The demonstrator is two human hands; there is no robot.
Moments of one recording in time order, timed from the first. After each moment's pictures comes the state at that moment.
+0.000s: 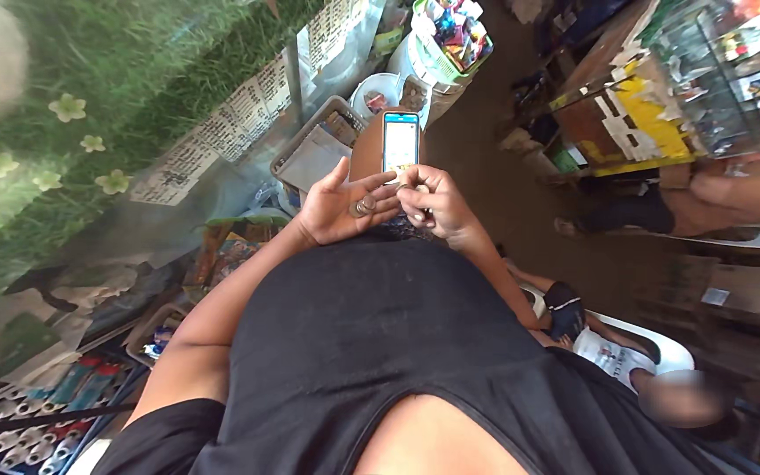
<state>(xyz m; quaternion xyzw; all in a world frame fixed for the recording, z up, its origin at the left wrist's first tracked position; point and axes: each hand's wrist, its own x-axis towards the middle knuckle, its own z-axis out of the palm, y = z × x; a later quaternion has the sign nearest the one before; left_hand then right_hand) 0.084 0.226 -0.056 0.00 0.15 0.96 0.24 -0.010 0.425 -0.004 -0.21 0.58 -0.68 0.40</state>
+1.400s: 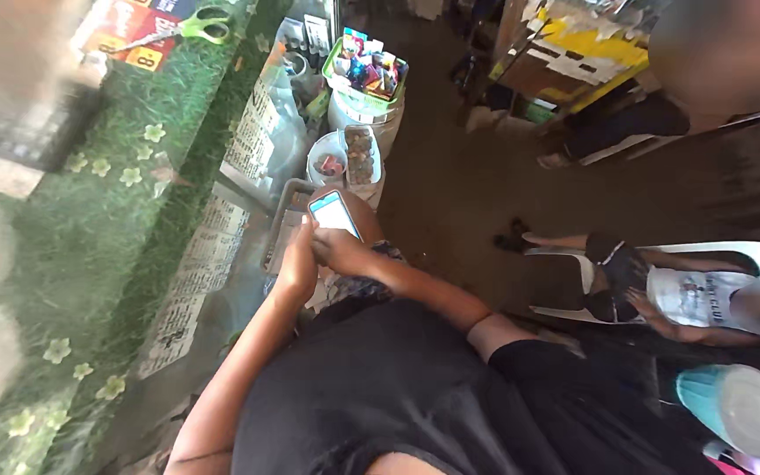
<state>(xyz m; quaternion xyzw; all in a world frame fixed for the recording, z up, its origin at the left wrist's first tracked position) -0.001 0.244 -0.003 -0.25 0.63 0.73 0.12 -0.052 0.354 -0.028 -0.19 0.78 -0.49 0.34</state>
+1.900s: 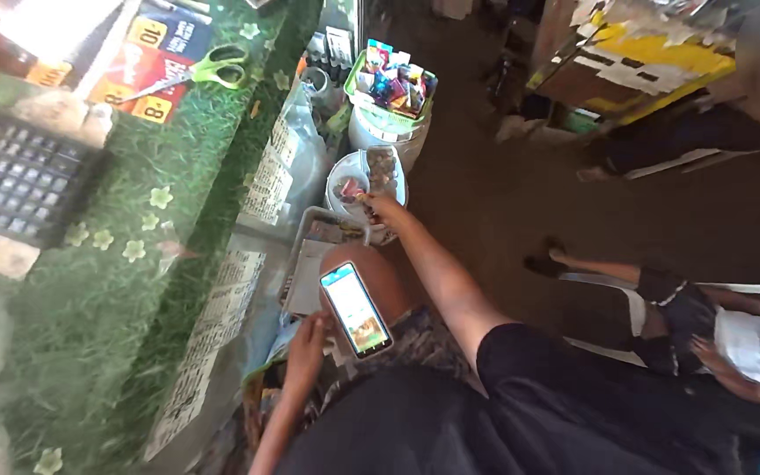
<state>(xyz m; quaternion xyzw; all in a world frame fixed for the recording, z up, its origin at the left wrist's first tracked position) 0.018 0.193 -0.102 -0.31 0.72 0.59 0.17 -0.290 0.353 -0.199 0.14 0.70 -0.58 0.40</state>
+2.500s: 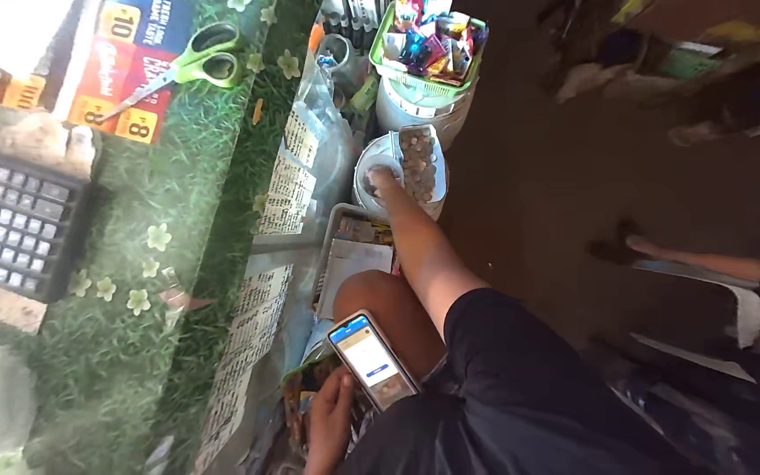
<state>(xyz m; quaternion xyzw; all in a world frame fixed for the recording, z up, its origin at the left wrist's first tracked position) 0.054 0.186 -0.105 -0.28 0.72 0.63 0.08 -0.390 0.244 -0.350 0.22 0.73 -0.55 0.33</state>
